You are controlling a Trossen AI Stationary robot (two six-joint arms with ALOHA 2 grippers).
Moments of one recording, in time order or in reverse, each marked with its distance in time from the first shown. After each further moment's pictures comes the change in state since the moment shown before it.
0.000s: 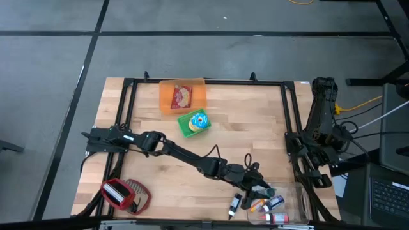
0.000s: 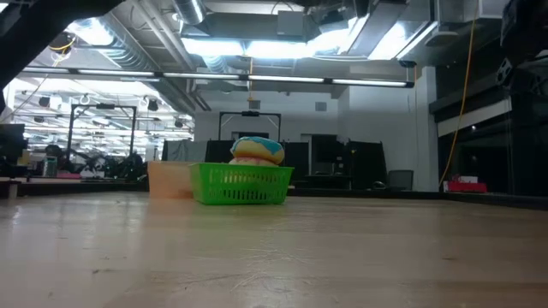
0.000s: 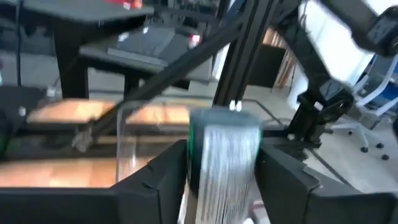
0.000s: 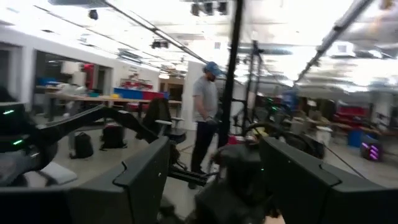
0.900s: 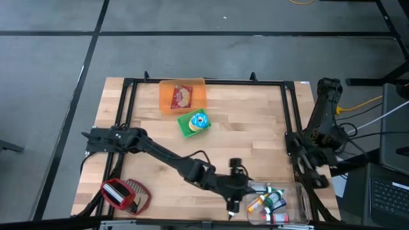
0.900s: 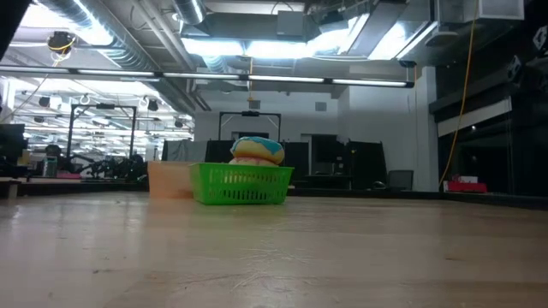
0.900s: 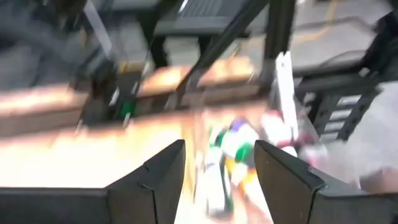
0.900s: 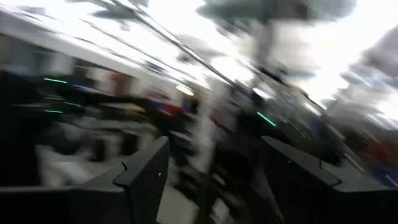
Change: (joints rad) left arm -0.110 -0.274 0.001 -0.607 -0.413 0.174; right arm -0.087 0.019 0.000 0.003 -0.198 -0.018
